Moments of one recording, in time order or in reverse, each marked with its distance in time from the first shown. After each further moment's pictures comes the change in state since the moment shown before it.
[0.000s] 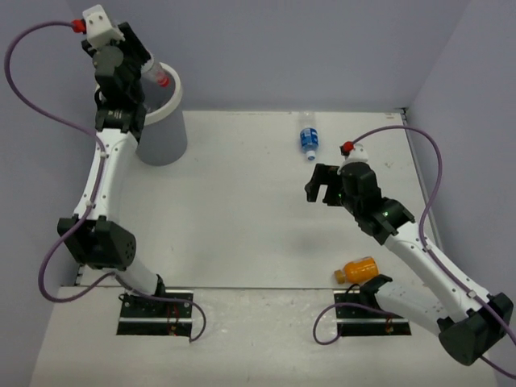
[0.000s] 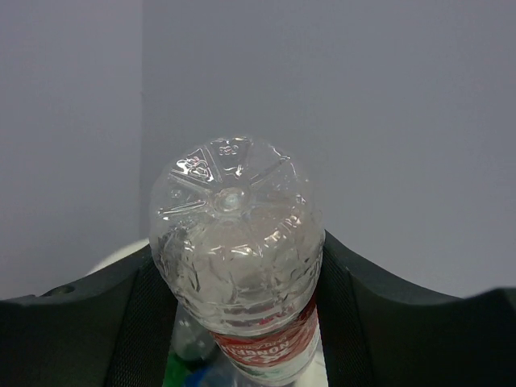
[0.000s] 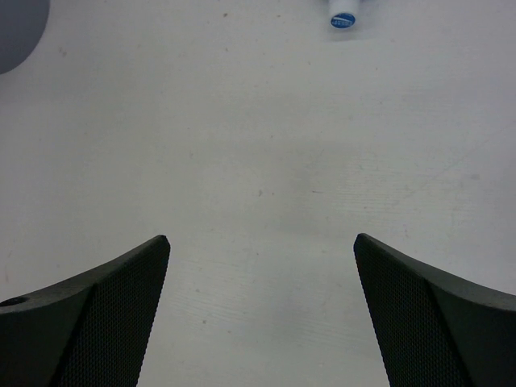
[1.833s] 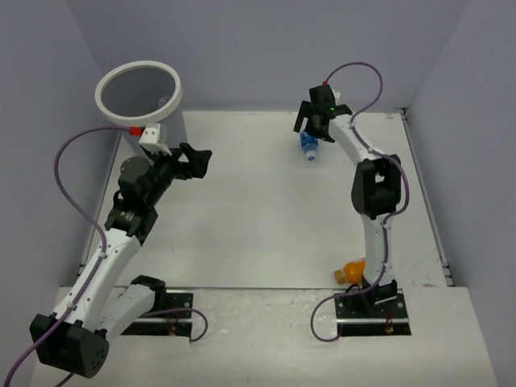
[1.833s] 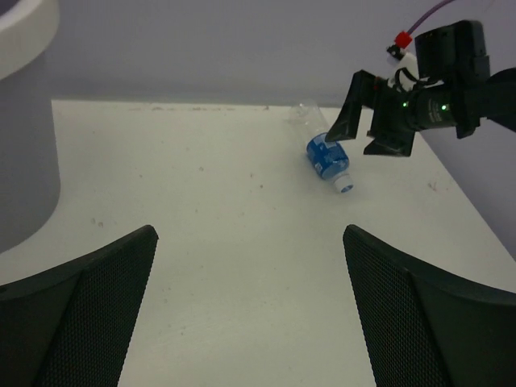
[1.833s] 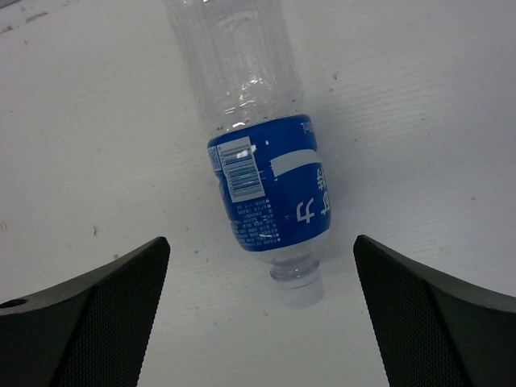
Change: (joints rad) left arm -0.195 -0.698 -0.974 -0.026 0.540 -0.178; right arm -0.275 1.296 1.156 -0.185 0.005 0.016
